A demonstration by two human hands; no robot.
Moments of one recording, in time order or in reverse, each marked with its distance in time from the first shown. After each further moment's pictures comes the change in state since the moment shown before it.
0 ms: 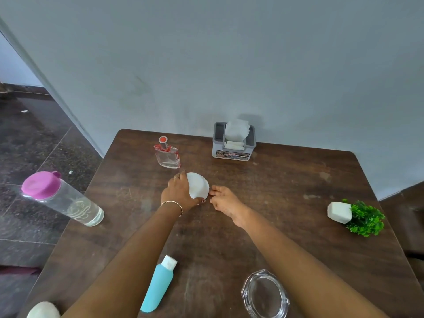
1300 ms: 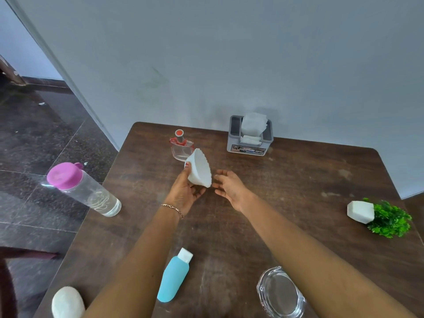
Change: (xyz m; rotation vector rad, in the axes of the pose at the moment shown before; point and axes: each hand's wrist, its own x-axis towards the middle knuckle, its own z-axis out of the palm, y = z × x) left_hand -0.017 -0.021 -0.008 -1.729 -0.183 -0.278; right_hand 0.029 -0.023 0.026 0.341 0.037 0.010
